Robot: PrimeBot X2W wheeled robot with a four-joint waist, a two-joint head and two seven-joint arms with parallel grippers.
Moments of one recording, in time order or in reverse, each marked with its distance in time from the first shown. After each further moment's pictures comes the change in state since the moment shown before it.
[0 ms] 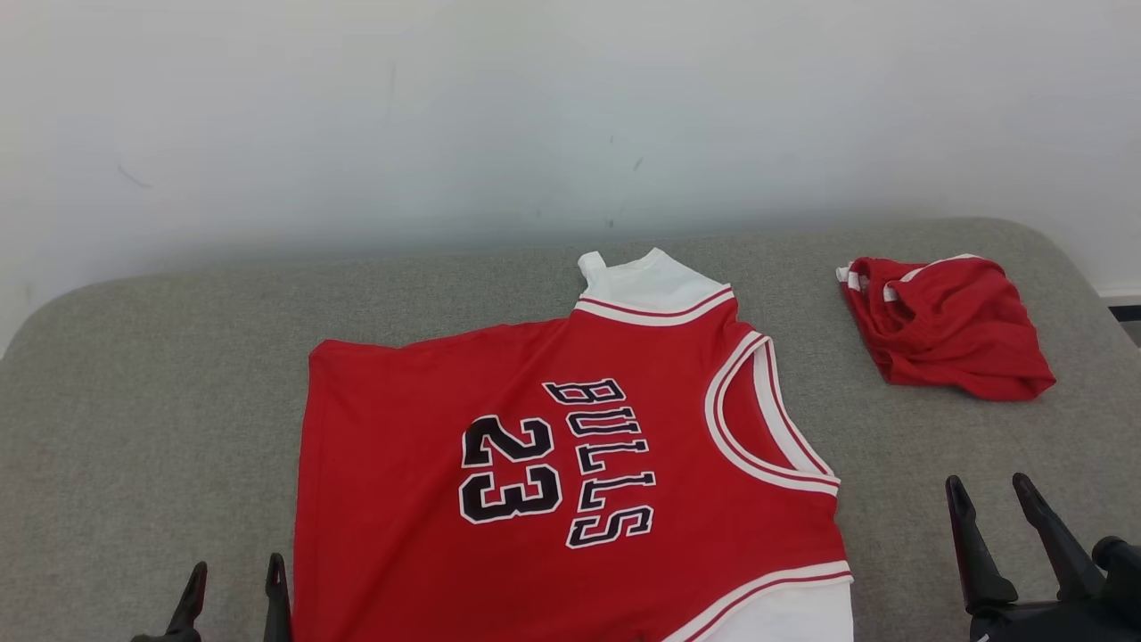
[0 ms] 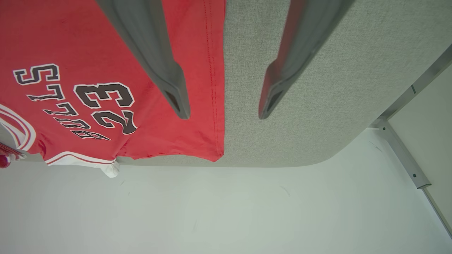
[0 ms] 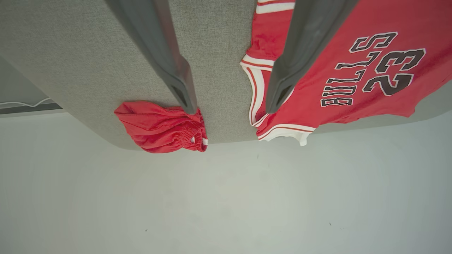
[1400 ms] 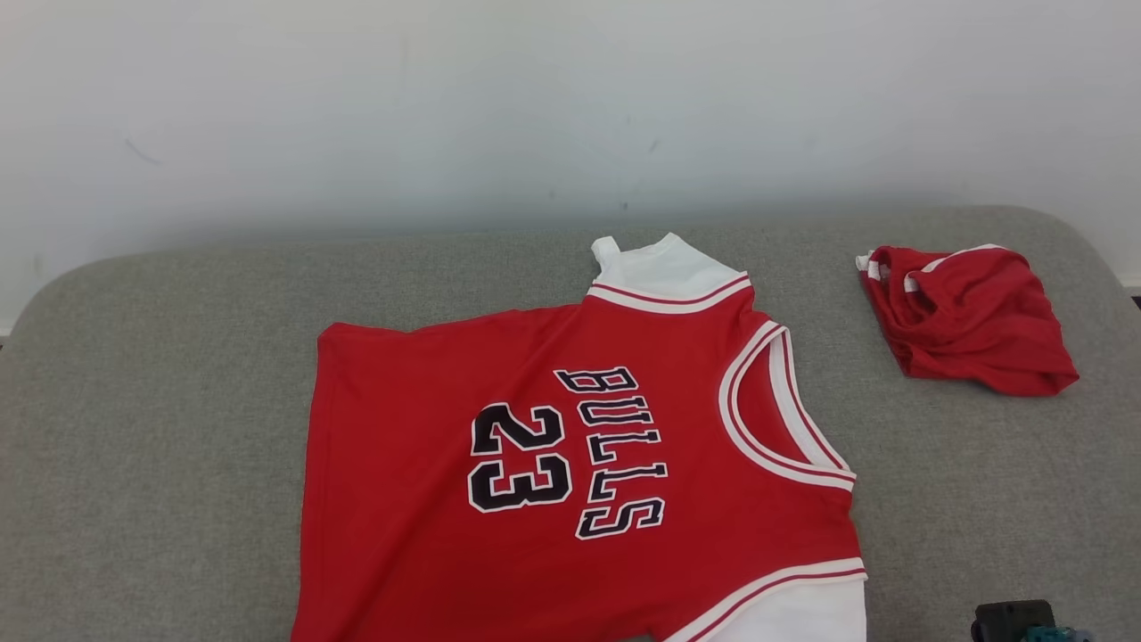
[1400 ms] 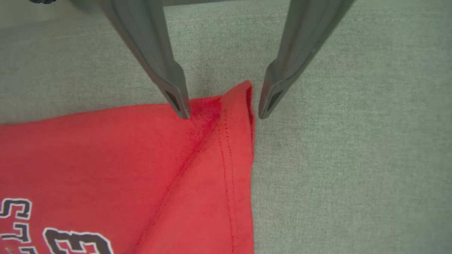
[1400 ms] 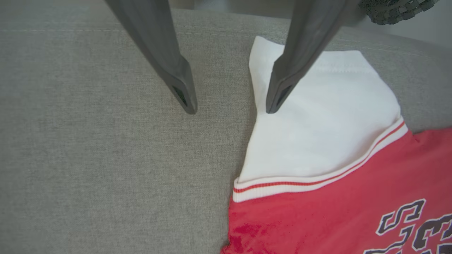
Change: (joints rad) left arm 0.001 0.004 -0.039 0.149 -0.101 -0.125 0.374; right arm 0.041 0.005 0.140 0.099 0.083 0.011 0.451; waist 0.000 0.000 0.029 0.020
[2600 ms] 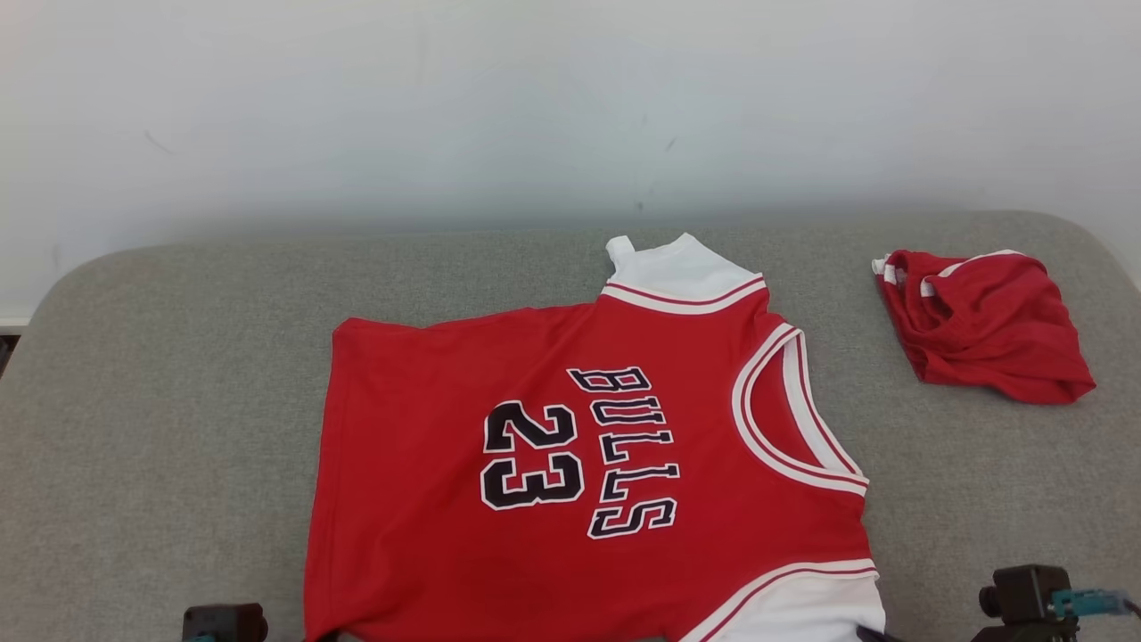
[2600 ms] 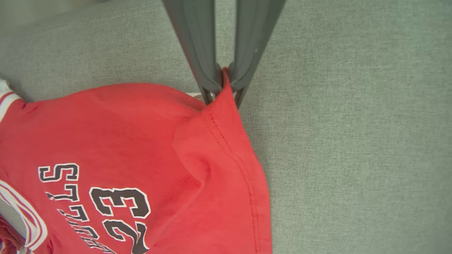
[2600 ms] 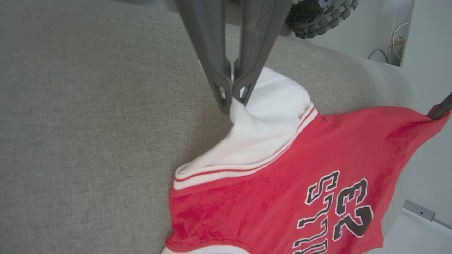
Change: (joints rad) left arm -0.054 0.017 -0.003 -0.045 -0.060 -0.061 0.044; right arm 0.001 0.002 -0.069 -0.080 0.232 0.105 0.146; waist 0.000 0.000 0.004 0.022
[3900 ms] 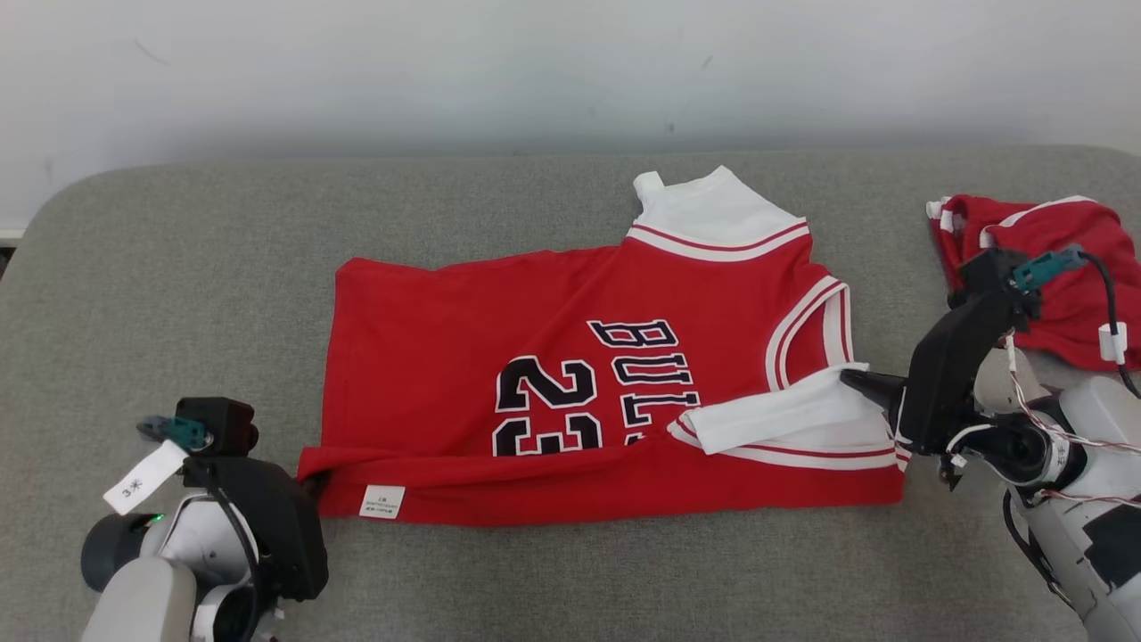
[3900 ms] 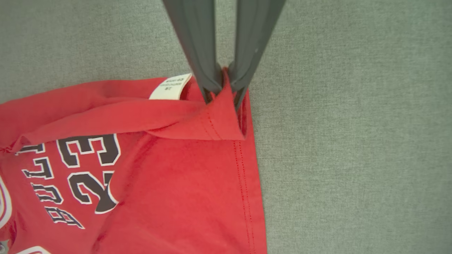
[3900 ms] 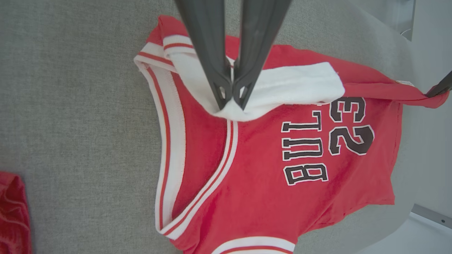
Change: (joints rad) left arm -0.408 0.043 -0.022 0.169 -0.083 -0.052 0.251; right arm -0.713 0.027 0.086 0.364 0.049 -0.020 0.356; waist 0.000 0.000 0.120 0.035
